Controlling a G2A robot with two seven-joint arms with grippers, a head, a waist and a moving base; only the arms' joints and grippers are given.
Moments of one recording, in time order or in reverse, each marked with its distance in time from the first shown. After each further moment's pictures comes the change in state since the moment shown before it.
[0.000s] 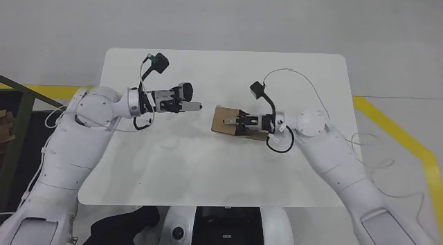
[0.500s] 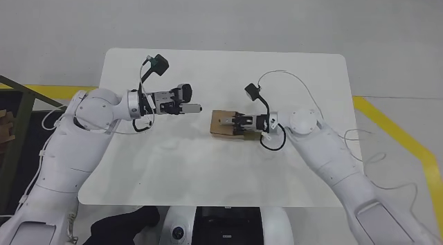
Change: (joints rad) left arm 0.019 0.007 -0.008 -0.027 0.047 0.007 0.025; right arm 0.051 -0.032 -0.058 0.109 0.002 0.037 -0.034
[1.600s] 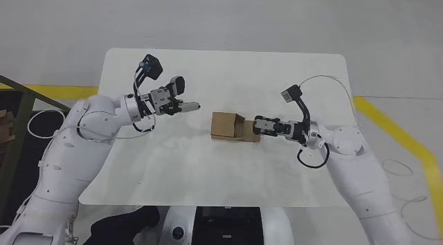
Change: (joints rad) left arm 0.096 0.005 -0.039 -0.044 0.348 -0.120 0.340; right arm -0.334 0.144 0.394 -0.454 0.100 -0.096 0.150
